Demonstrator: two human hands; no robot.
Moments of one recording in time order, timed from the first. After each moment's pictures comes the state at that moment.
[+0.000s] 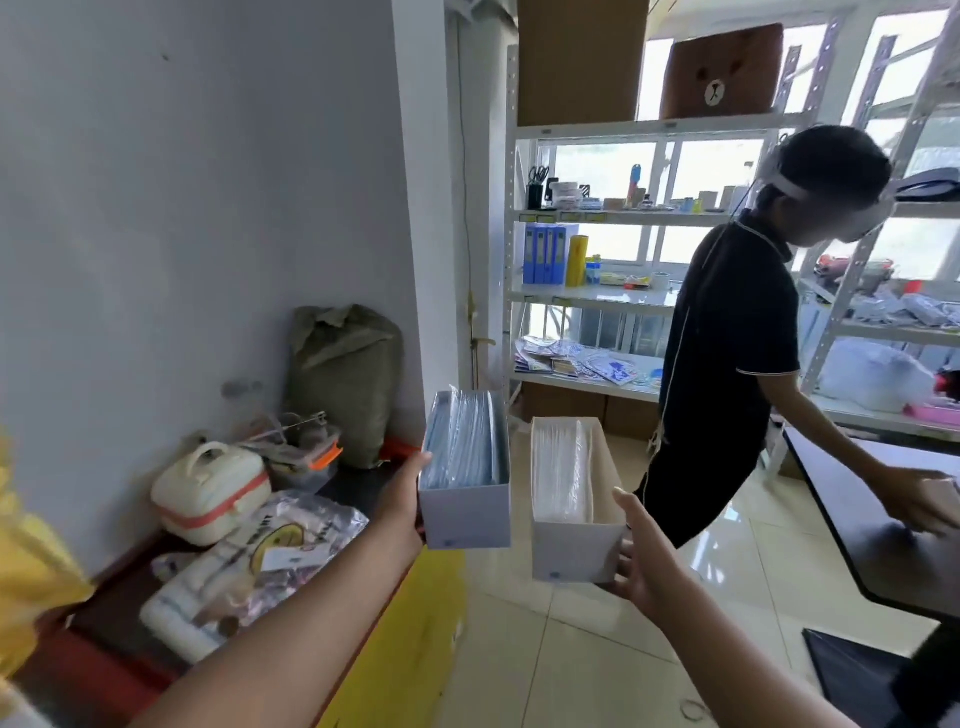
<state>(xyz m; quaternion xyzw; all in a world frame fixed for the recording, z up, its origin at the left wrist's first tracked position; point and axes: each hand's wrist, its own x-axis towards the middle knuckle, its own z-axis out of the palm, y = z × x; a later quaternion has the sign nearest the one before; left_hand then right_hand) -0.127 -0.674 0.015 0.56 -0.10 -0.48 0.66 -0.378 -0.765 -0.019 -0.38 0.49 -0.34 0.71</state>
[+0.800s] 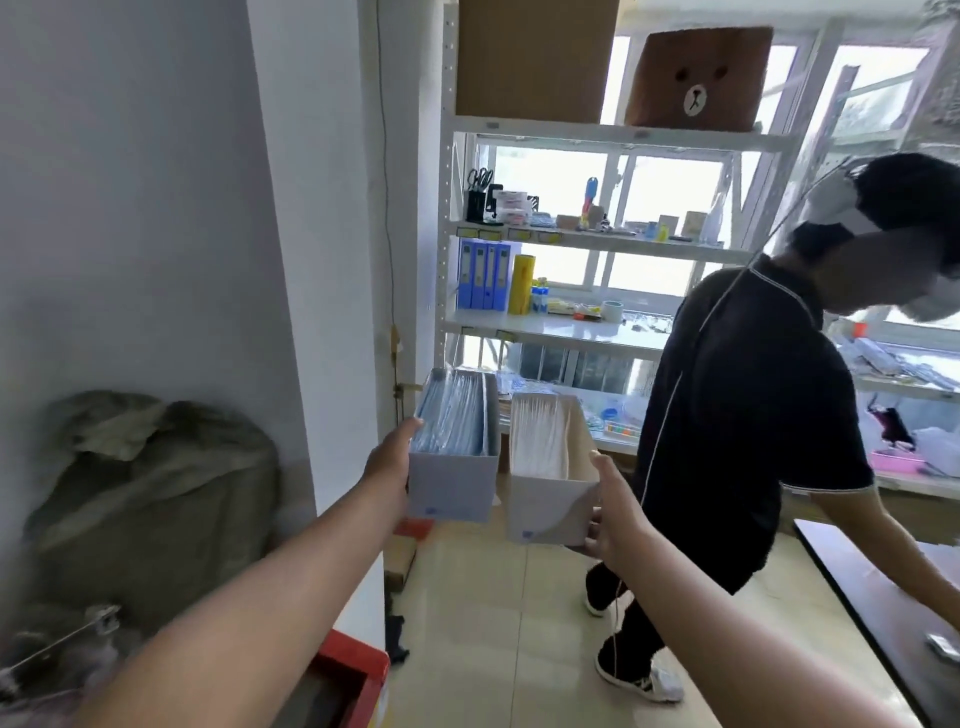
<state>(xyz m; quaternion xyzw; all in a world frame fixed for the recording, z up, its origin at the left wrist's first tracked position) 0.059 -1.129 0.055 0.58 -0.17 -0.52 0.60 -0.176 -1.171 0.039 -0.32 0.56 -0.40 0.65</state>
